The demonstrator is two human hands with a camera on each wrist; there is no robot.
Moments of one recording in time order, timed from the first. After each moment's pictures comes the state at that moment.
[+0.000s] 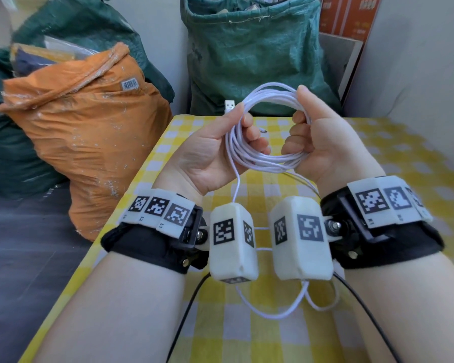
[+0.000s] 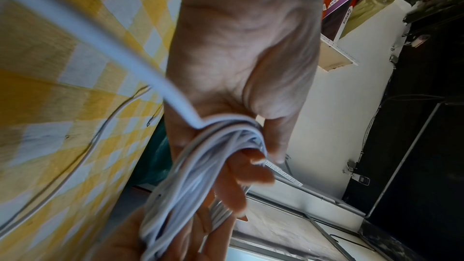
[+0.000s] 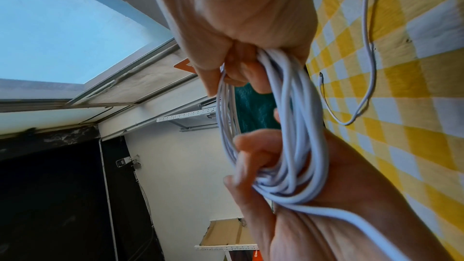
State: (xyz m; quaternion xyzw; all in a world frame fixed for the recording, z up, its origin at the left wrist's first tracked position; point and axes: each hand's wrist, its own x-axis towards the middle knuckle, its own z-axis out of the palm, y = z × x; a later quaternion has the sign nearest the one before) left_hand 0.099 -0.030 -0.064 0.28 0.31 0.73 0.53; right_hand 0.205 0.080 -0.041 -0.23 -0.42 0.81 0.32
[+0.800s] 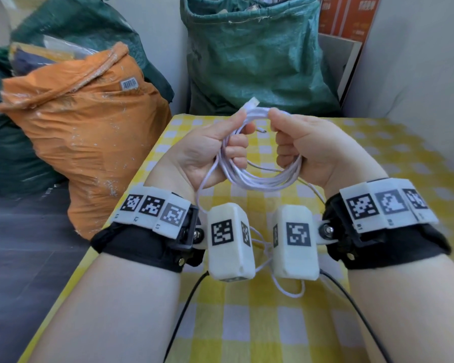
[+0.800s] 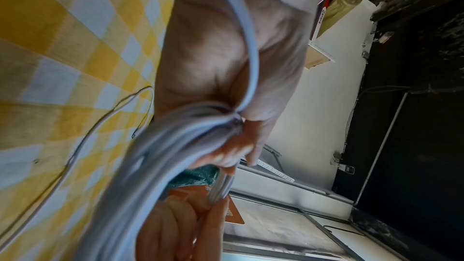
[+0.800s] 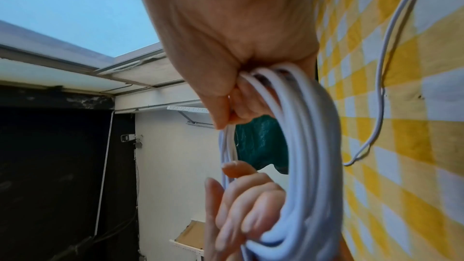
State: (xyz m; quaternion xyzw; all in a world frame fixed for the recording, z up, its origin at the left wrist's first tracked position) left_hand 0.098 -0.033 -0.054 0.25 0.45 0.69 0.51; right_hand 0.207 0.083 -0.048 -0.18 -0.63 0.73 0.21
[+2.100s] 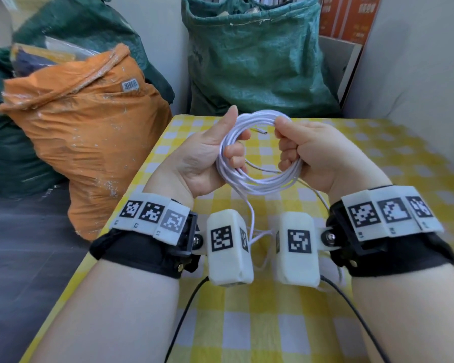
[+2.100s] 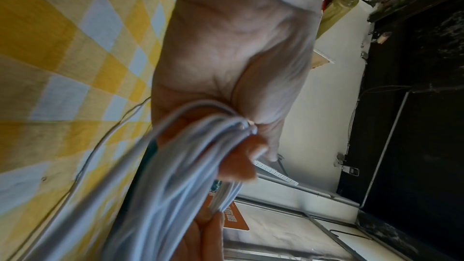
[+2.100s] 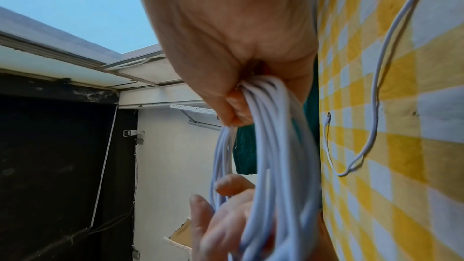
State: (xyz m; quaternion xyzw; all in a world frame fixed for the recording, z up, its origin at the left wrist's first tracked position) left_hand 0.098 -0.039 -0.060 0.28 0.47 0.69 0.48; right_hand 0.208 0.081 -0.051 -0.21 -0.62 0.72 0.23
